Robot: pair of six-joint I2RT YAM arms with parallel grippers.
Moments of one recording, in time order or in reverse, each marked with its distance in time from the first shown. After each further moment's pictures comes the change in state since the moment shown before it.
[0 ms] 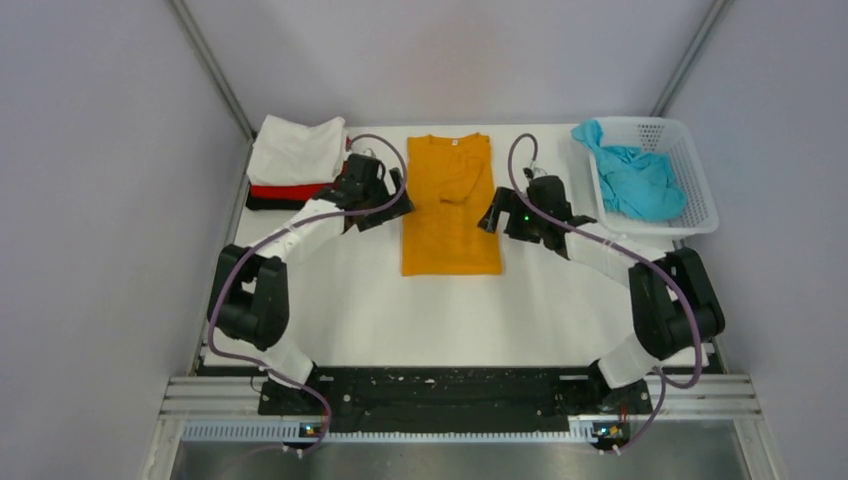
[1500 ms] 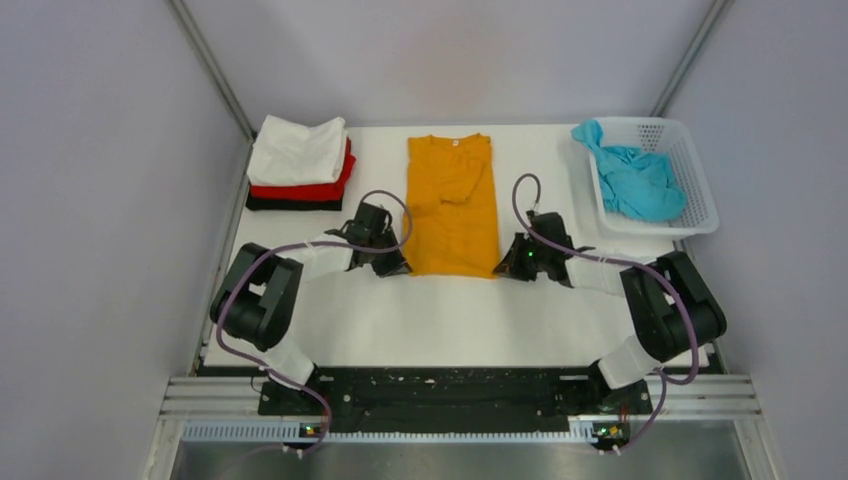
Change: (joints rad) left arm -0.057 -0.002 -0.367 0.175 0.216 -0.141; right arm 0.011 -0.048 -0.301 0.080 -0.122 0.148
